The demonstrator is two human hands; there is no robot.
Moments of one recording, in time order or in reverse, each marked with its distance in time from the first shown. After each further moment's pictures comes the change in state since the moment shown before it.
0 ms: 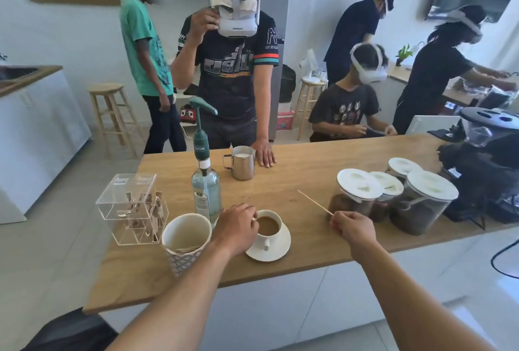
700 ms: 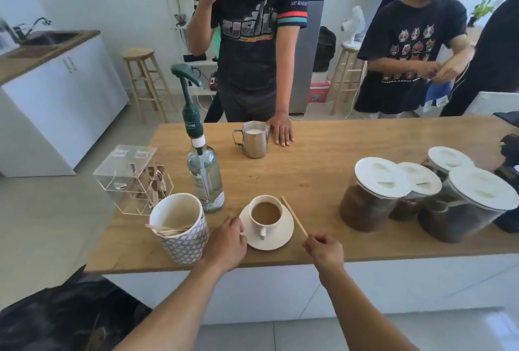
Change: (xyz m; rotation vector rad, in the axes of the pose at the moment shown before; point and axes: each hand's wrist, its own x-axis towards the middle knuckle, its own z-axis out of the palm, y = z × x) left_hand -0.024 -0.009 0.074 -0.111 -0.081 -0.380; right_hand 0.034 0.091 0.050 -0.103 -0.156 0.163
